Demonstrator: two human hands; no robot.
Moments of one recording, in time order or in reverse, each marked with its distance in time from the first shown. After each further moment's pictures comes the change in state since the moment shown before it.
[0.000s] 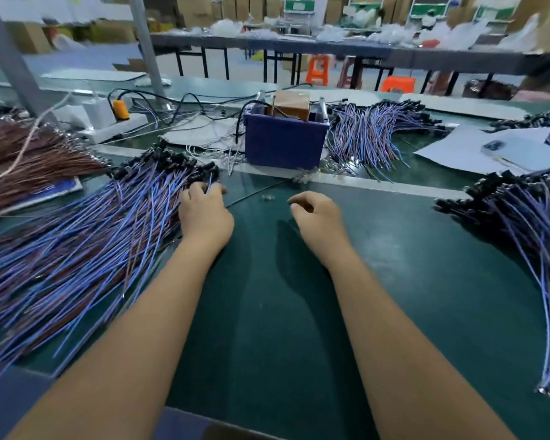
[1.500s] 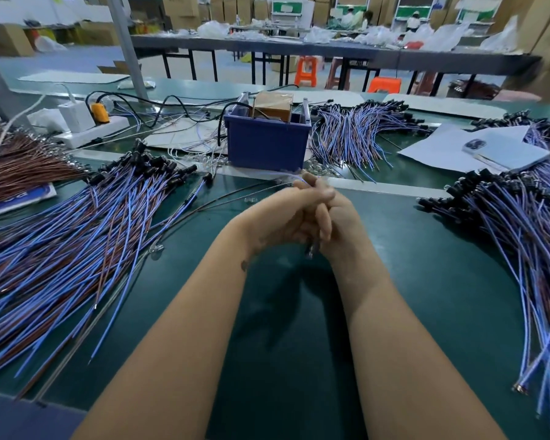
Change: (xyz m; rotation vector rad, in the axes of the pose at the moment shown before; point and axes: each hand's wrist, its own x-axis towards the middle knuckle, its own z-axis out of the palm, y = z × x) left_hand -0.038 0.108 -0.019 -1.111 -1.050 0.300; right_hand 0.004 -0.001 -0.037 1.334 -0.065 0.342
